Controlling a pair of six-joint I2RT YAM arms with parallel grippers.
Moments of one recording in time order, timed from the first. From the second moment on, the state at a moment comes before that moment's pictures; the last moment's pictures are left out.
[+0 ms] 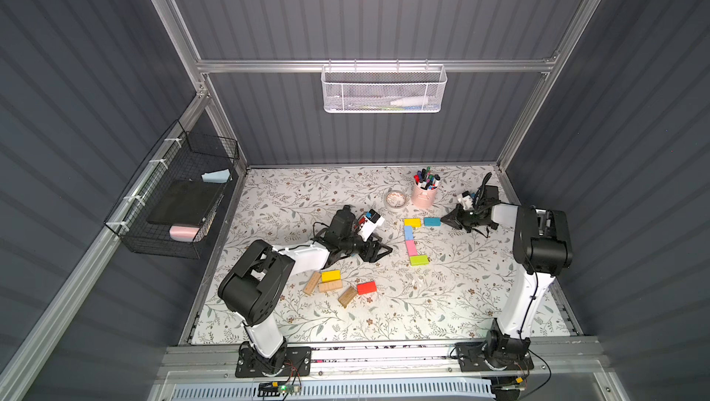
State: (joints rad) left arm -0.60 1.73 0.84 0.30 0.67 -0.06; right arm -0.09 2.05 1.23 -0.30 -0.74 0.35
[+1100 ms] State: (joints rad) left arm -0.60 1.73 0.85 0.29 0.67 -0.06; right arm -0.07 2.09 1.25 -0.30 -0.77 0.34
